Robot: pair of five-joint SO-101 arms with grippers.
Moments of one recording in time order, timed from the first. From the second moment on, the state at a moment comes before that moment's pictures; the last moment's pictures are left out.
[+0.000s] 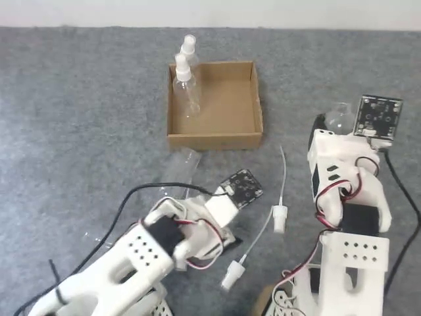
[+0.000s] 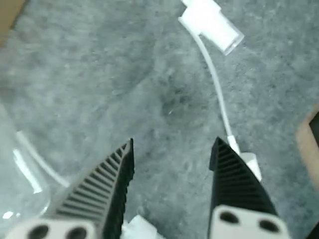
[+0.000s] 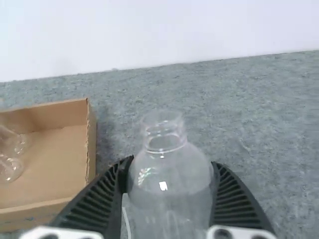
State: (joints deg) left arm 40.5 -48.9 68.7 59.3 -3.0; right arm 3.9 -58.2 50.6 42.2 -3.2
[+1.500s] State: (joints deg) left arm 45.9 -2.0 43.7 54.0 4.4; right arm 6.3 -58.2 50.6 41.7 -3.3
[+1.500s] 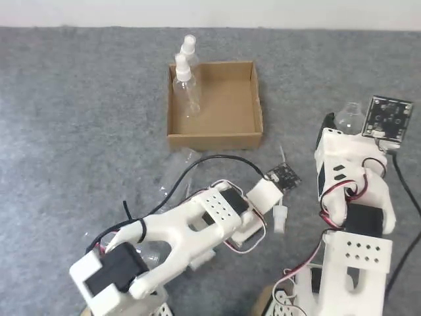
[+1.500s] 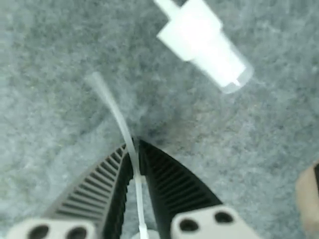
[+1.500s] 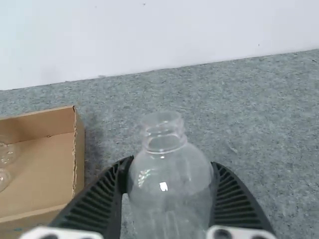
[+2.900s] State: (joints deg) left arm -0.5 -17.9 34.9 66.2 4.6; right arm 5.0 -58.2 51.3 41.7 -3.3
